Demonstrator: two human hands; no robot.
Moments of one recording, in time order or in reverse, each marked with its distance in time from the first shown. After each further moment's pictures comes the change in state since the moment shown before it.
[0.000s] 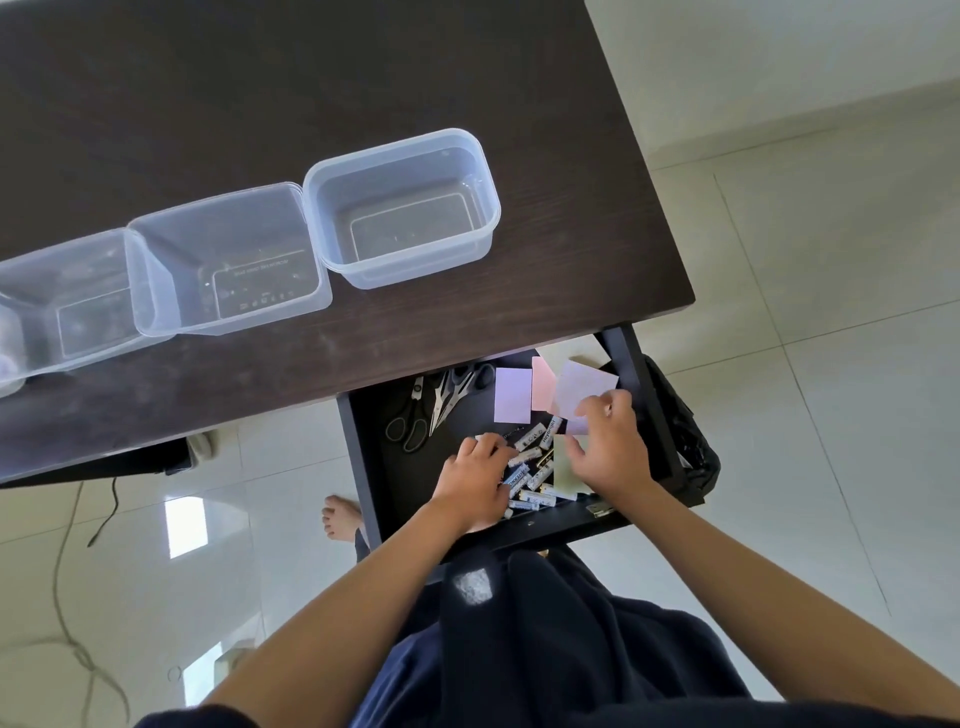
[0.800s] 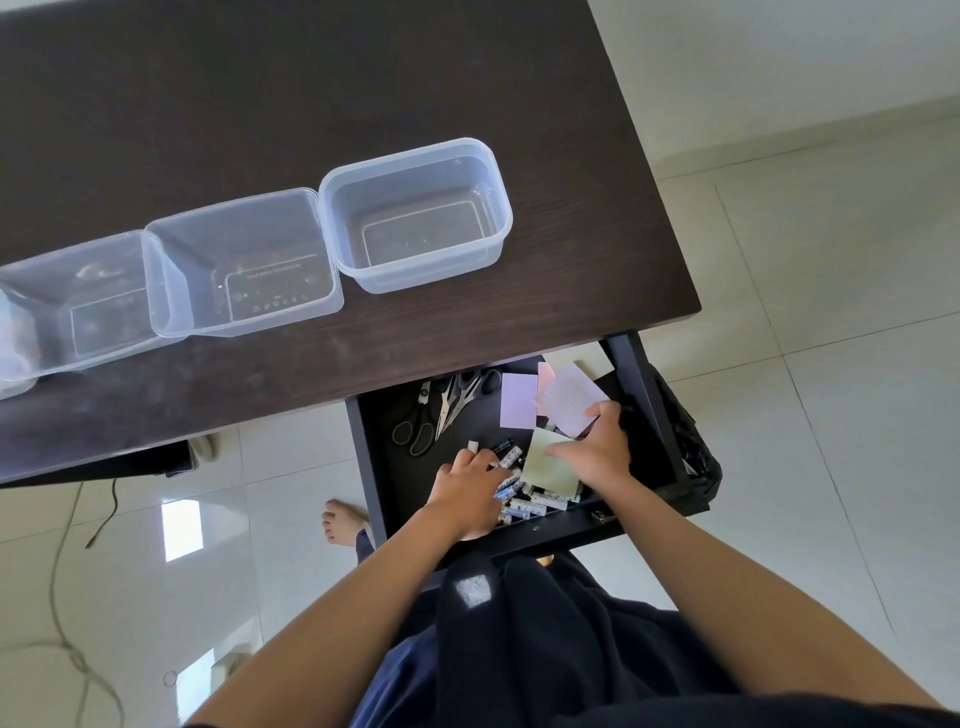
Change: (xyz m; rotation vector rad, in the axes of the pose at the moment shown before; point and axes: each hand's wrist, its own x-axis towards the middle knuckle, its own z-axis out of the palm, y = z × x) left_hand -0.007 -0.010 -0.005 0.097 -0.156 -0.030; right_hand 0.014 -0.026 0.012 0.520 -0.124 0.634
